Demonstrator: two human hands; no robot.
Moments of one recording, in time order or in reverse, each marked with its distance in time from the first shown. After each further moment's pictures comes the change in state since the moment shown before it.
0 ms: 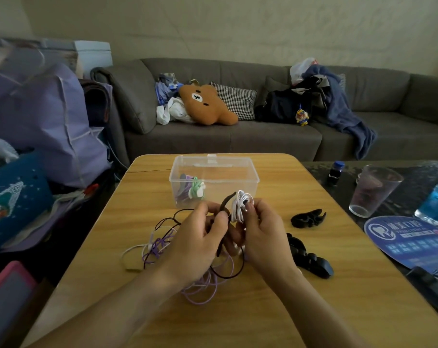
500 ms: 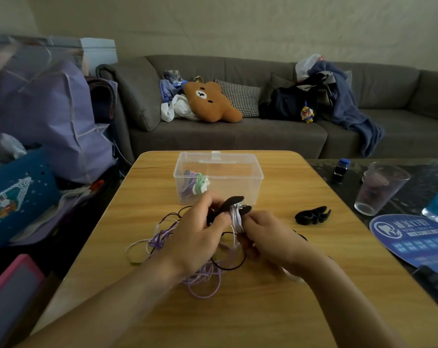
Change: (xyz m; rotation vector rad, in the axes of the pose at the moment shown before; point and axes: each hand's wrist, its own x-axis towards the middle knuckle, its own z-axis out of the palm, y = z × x) left_hand 0.002 -0.001 -0.006 0.093 0.038 0.045; right_hand 0.007 -0.021 -0.021 -0.295 -0.470 0.203
